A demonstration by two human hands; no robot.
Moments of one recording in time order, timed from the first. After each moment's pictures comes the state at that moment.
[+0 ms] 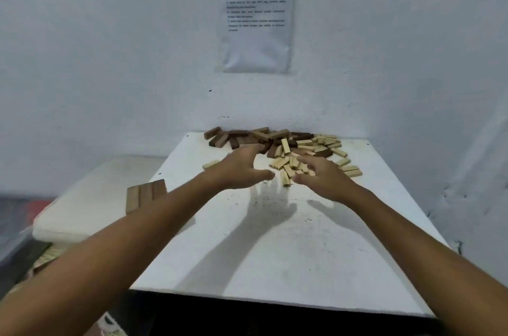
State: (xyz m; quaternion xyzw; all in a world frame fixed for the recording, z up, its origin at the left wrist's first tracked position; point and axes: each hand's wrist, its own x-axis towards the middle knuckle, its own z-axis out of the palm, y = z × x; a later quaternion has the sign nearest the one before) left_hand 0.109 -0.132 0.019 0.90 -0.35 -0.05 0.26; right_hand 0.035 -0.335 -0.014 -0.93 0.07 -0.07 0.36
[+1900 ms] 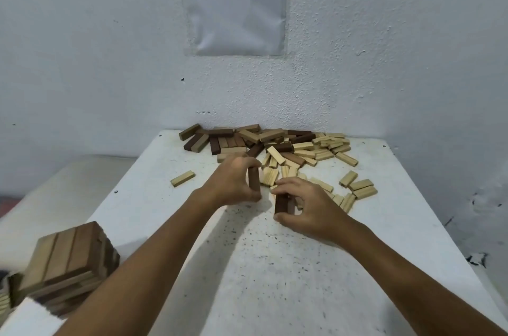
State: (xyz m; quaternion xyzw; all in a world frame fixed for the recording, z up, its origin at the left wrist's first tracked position) left_hand 0.218 -0.203 -0.052 0.92 -0.34 0.00 0.21; right_hand 0.100 -0.380 -0.074 -0.92 -0.08 -0.09 0.37
